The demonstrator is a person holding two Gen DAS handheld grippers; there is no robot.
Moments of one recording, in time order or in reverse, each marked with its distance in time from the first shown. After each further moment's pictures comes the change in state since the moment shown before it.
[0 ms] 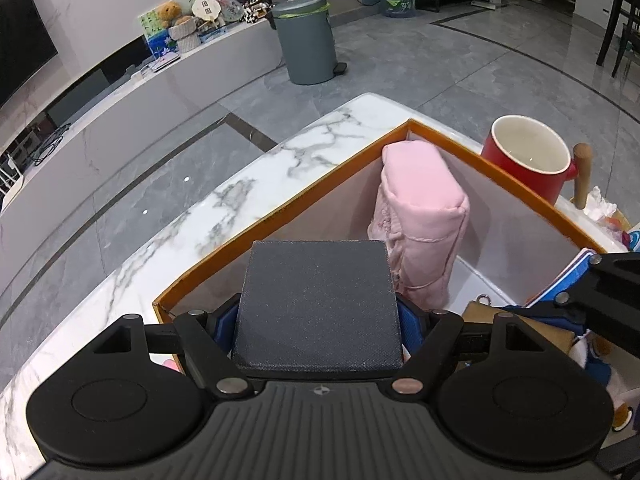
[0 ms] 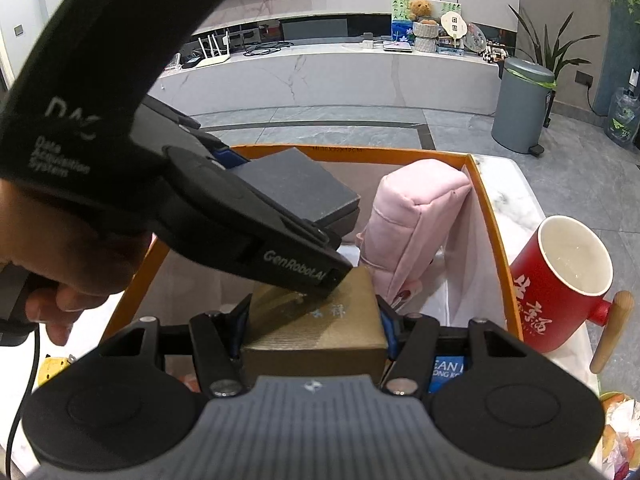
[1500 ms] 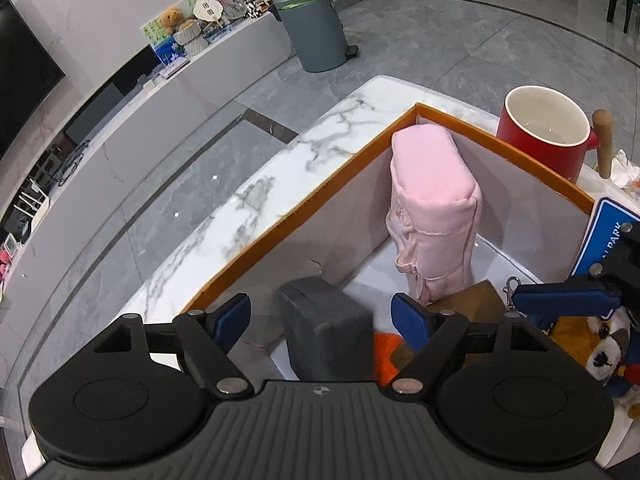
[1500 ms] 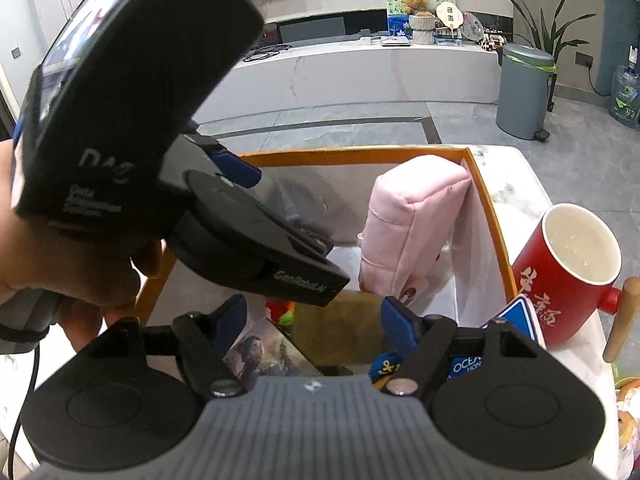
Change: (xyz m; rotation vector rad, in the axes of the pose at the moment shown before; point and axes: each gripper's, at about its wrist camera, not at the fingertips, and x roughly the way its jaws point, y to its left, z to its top) left arm 0.000 -0.014 0.011 0.091 0.049 0.116; right arm -0.006 -0.006 0.003 0.062 -0.006 0.045
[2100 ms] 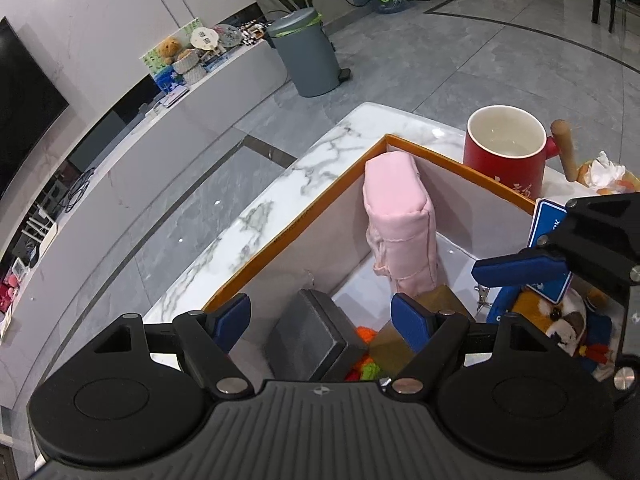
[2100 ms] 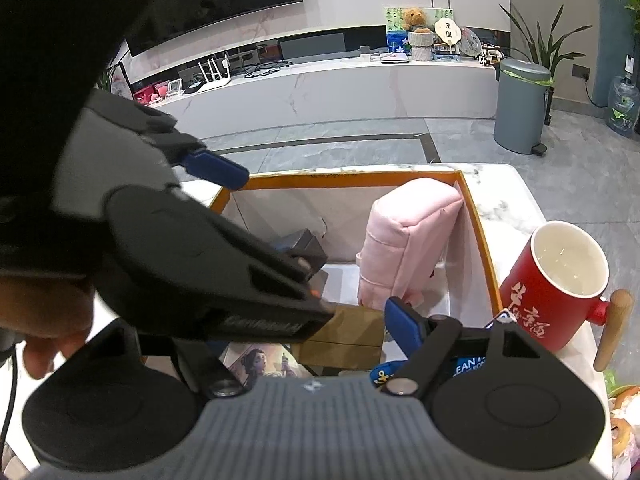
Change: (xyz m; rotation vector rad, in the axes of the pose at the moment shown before) left arm -0.036 -0.011 -0.006 0.033 -0.071 0.013; right arm -0.015 0.002 -0.001 -0.003 -0.050 -0.002
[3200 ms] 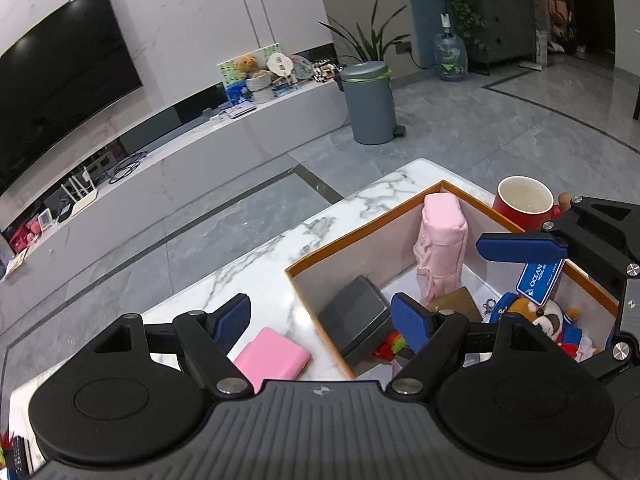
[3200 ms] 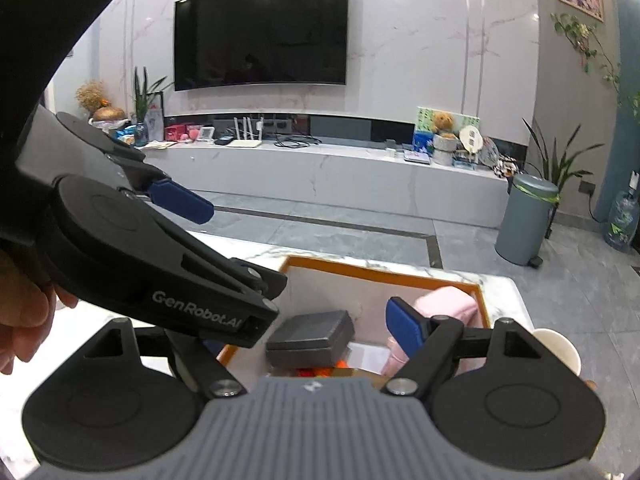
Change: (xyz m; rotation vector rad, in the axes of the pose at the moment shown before) left arm -0.075 0.047 -0.055 -0.245 -0.151 0.056; right arm -0.055 0.062 -0.004 -0.225 -0.260 -0.023
